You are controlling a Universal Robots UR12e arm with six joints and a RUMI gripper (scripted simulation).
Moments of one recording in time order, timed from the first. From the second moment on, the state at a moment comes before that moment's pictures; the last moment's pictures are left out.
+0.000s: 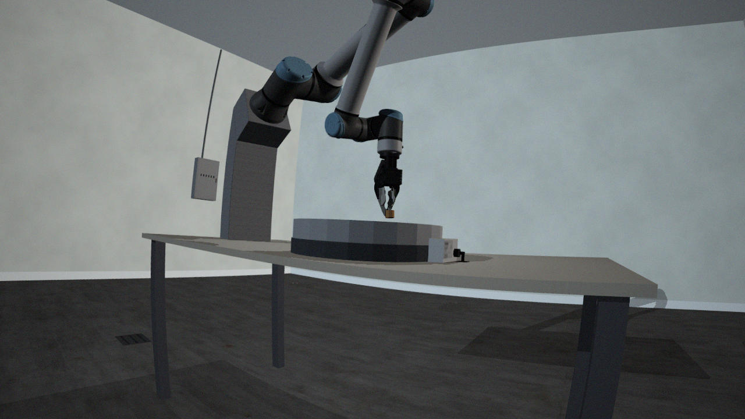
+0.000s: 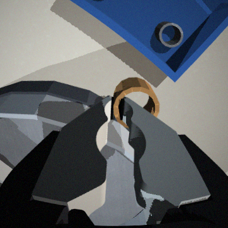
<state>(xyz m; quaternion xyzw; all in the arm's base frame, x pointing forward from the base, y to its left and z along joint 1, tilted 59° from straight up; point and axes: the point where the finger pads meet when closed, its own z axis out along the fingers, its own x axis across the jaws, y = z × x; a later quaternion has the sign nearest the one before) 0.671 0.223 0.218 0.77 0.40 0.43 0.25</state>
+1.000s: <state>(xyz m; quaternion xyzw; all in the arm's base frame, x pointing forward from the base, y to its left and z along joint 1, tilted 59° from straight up) 0.679 0.076 0.245 0.77 0.40 0.43 0.25</state>
